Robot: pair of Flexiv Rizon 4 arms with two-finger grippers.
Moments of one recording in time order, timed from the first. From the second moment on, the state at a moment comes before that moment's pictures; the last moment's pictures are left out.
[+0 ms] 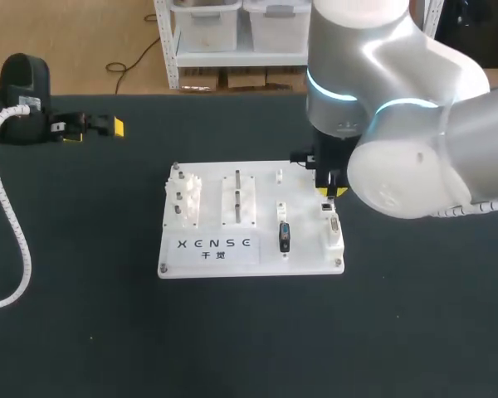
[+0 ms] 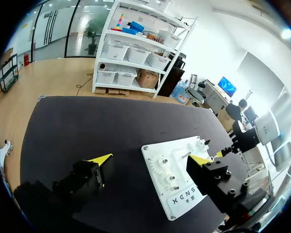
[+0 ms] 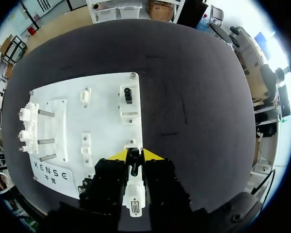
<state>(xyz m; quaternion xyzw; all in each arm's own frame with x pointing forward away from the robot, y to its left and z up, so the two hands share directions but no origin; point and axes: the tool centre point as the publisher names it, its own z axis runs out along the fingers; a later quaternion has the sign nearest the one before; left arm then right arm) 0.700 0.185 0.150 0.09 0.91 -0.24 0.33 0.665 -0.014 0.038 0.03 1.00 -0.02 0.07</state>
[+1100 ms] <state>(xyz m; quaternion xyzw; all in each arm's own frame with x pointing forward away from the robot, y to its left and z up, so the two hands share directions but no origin) 0.700 0.185 0.150 0.09 0.91 -0.24 0.33 0.662 -0.012 0.020 0.04 1.00 -0.03 0.06</state>
